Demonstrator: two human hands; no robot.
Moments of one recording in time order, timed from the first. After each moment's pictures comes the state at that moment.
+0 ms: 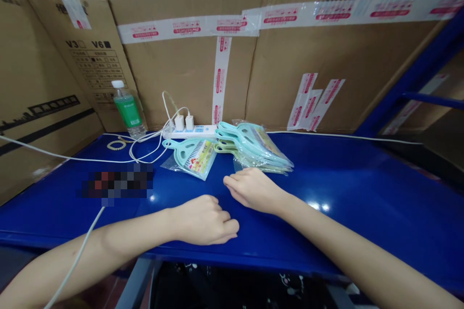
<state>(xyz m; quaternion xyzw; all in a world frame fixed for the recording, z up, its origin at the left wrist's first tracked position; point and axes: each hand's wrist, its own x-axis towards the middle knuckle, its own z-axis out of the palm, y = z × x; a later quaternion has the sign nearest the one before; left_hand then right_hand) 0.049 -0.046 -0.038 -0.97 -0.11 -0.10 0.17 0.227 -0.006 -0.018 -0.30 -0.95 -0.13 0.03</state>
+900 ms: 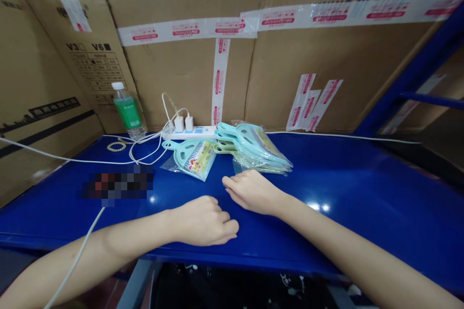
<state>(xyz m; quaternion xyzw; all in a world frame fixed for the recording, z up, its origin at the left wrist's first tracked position) 0.050 -0.047 -0.037 -0.97 -0.11 -0.10 0.18 0.225 -0.010 -0.015 -0.32 -0.94 -0.10 -0.02</state>
